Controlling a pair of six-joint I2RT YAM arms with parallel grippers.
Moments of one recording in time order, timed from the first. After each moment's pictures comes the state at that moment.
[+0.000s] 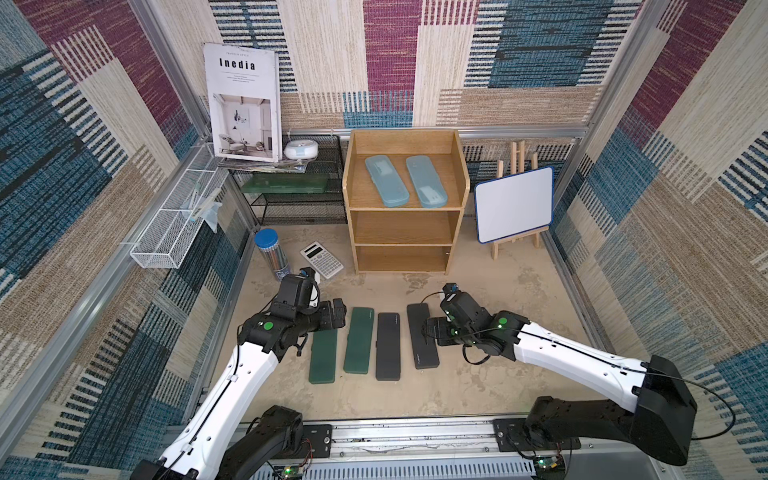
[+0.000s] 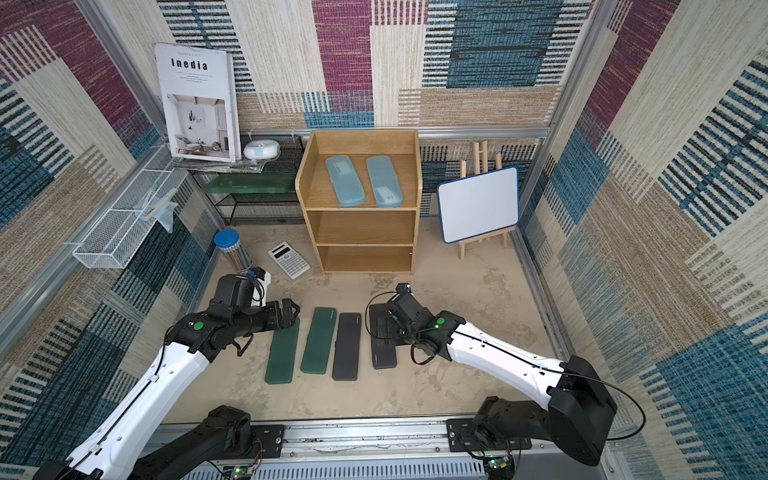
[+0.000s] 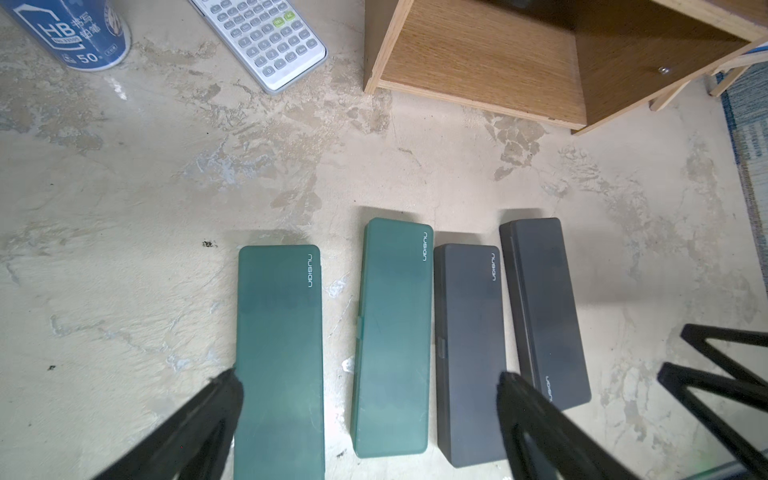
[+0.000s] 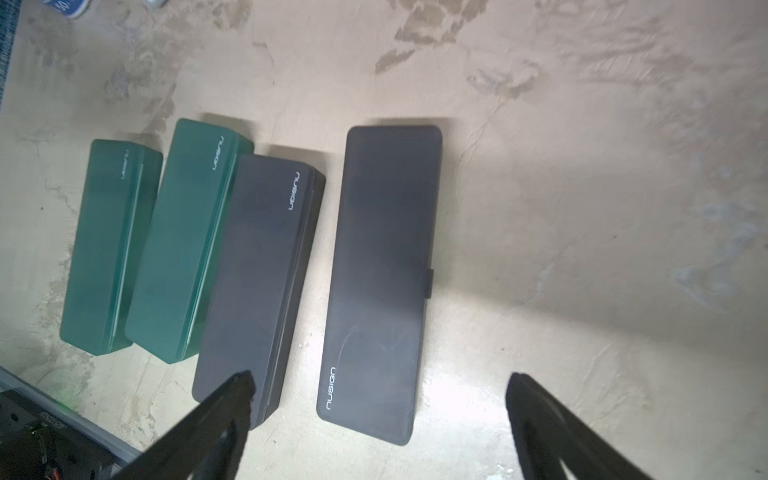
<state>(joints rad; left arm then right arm) -0.28 0.98 0.91 -0.80 0.08 -0.37 0.89 1.27 0.84 -0.53 0.12 0.69</state>
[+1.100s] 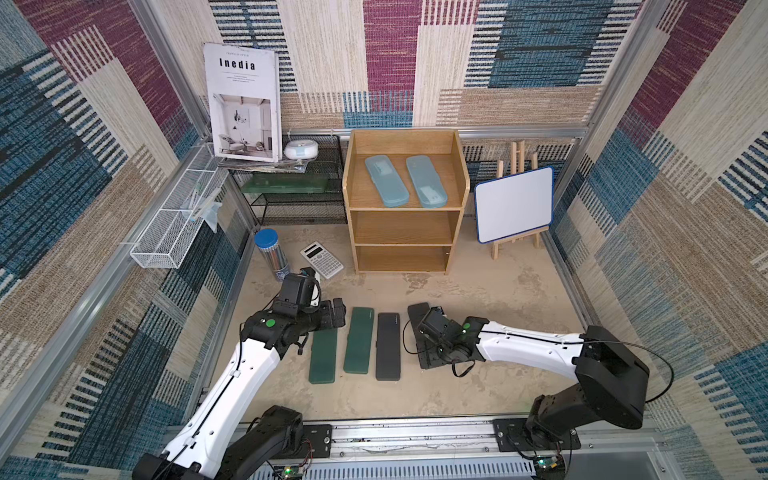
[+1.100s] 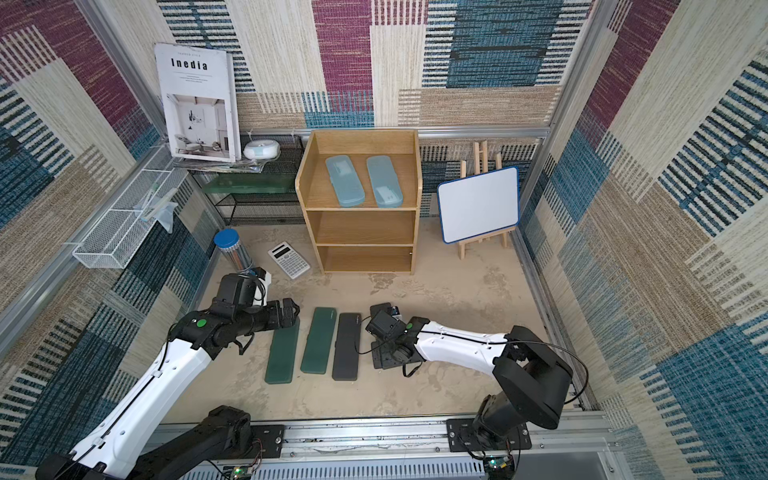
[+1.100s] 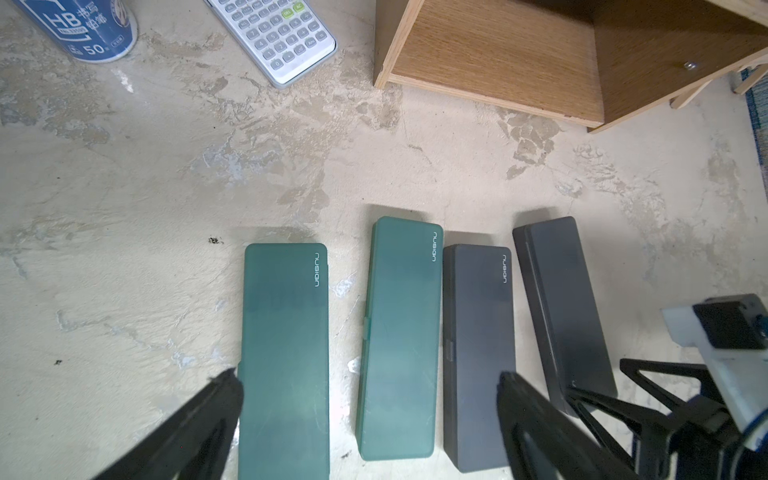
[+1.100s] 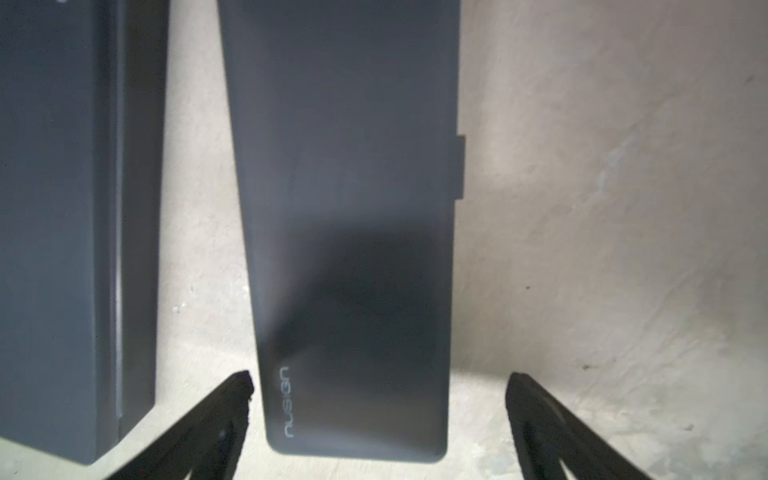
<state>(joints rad) -0.27 0.99 0.91 -0.80 0.06 -0.38 0.97 1.49 0.84 -0.62 0.15 0.75</state>
